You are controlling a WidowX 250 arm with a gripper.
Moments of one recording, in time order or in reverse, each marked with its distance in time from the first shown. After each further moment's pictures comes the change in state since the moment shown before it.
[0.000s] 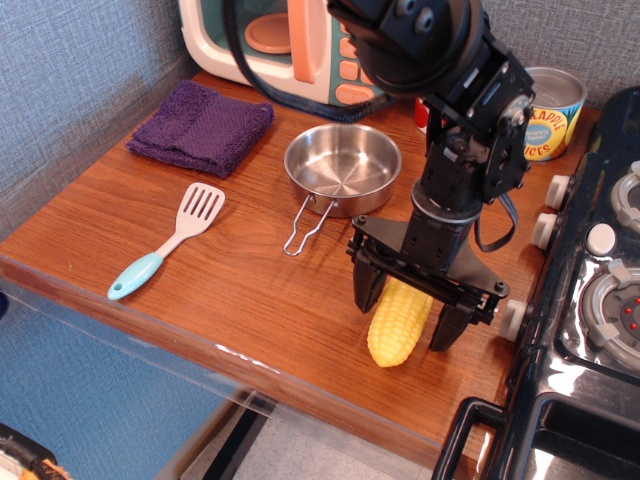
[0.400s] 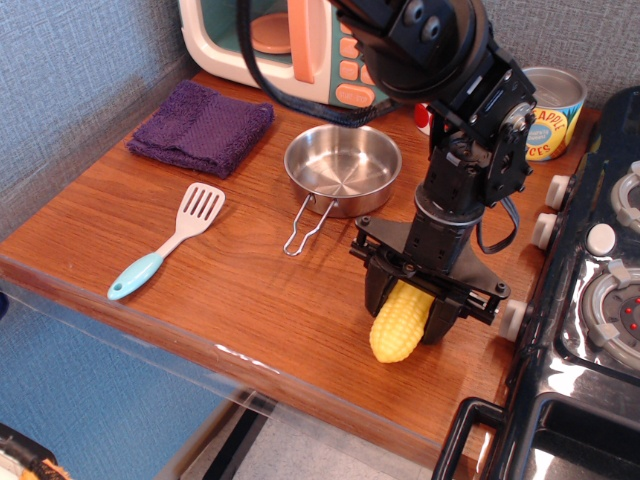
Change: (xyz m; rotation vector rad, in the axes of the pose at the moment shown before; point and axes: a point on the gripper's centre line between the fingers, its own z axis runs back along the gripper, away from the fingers) arm 0.005 -0.002 -0.003 -0.008 -0.008 -0.014
